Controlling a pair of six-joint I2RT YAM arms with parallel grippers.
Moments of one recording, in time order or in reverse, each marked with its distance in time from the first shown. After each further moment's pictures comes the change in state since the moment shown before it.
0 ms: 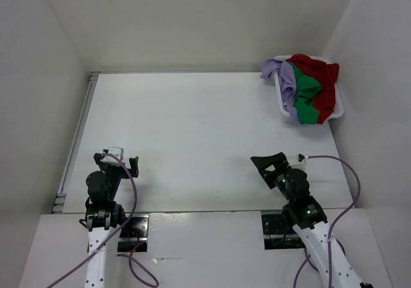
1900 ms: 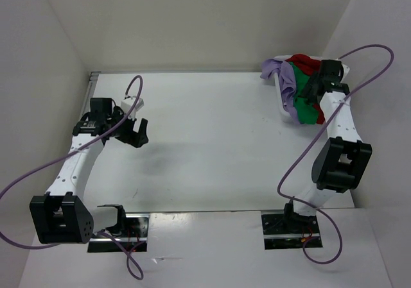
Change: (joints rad) left arm -0.102 1.201 0.967 -0.515 0.217 0.257; right arm -0.577 1.645 1.437 -0.230 0.267 -0.909
